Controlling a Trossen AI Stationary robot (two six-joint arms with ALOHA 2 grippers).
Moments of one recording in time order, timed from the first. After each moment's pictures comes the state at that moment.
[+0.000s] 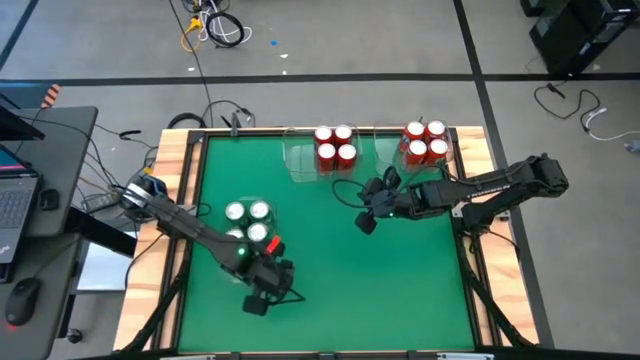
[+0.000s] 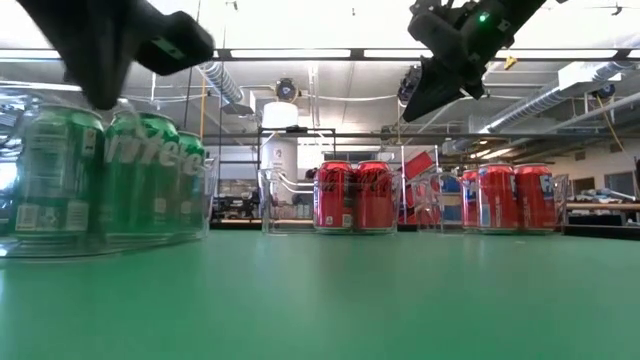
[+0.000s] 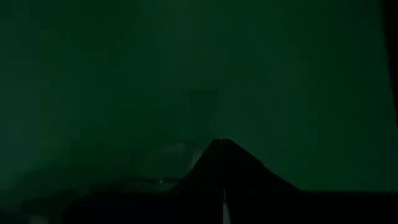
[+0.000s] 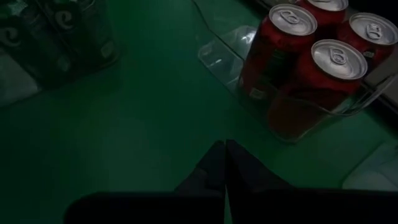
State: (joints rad) left arm -0.52 1.70 1.31 -0.93 -0.04 -0.29; right arm 0.10 1.34 0.93 -0.45 0.53 0.49
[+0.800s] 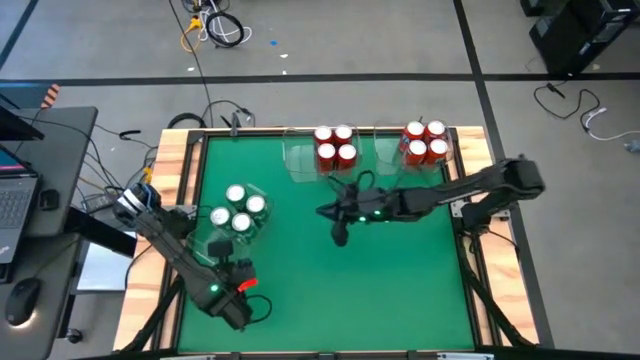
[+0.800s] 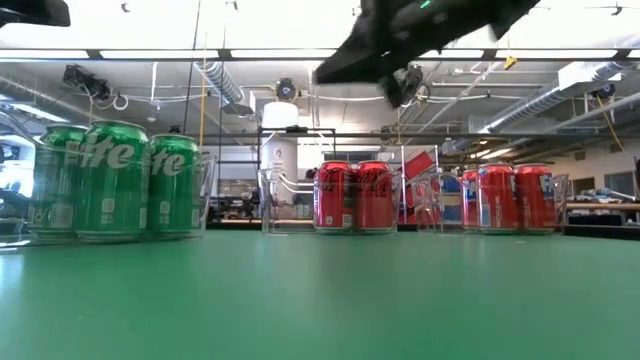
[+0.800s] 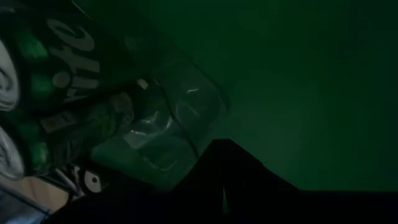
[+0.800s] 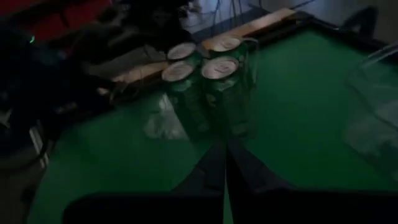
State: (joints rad) left arm -0.78 1.70 1.33 -1.44 -0.22 -0.96; right arm 0.08 1.55 0.94 0.24 0.21 0.43
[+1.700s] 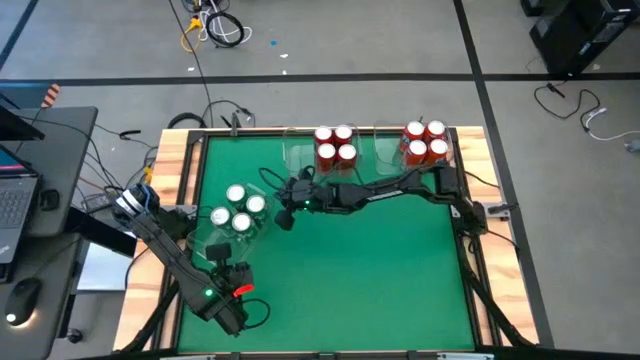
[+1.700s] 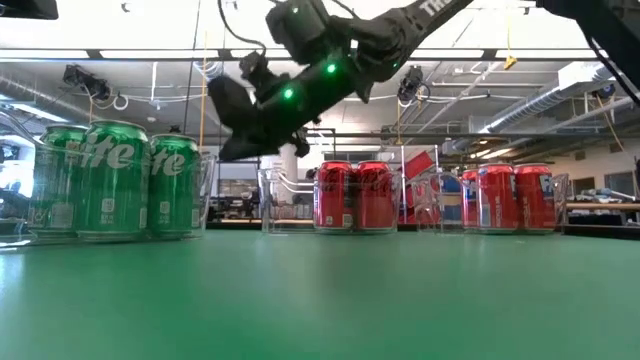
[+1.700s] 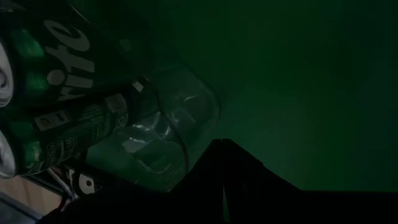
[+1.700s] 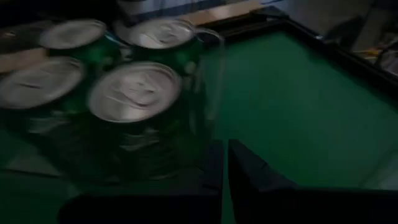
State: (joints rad) left arm -0.82 1.70 1.33 -1.42 -0.24 -1.00; right arm -0.05 2.16 1.52 0.16 0.28 0.24
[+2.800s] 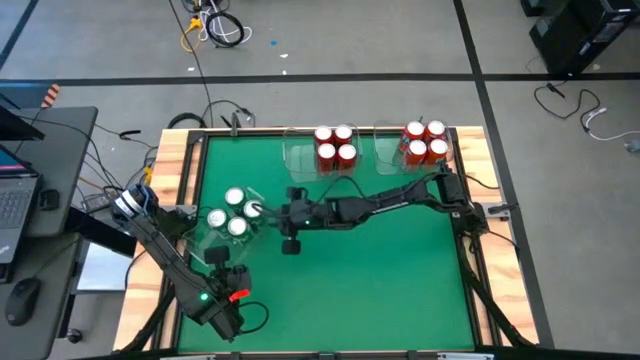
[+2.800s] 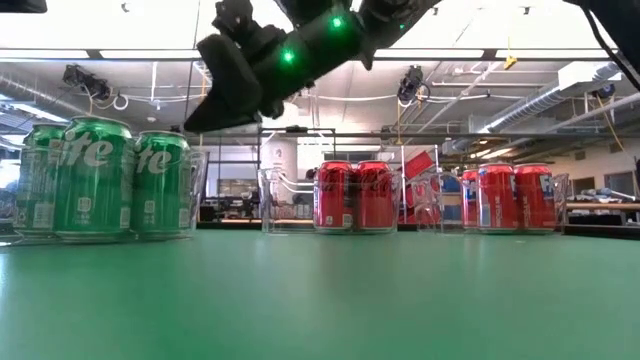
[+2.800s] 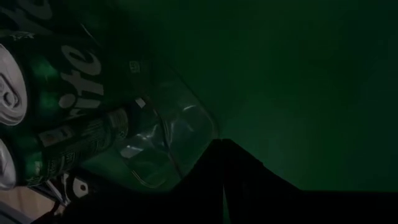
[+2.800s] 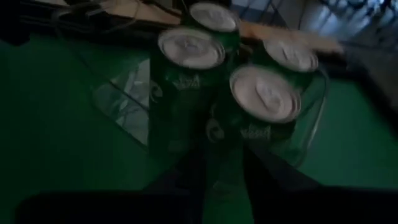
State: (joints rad) left arm -0.86 1.70 1.33 -1.41 -0.27 -1.05; right arm 0.07 2.14 1.57 0.07 0.18 -0.10
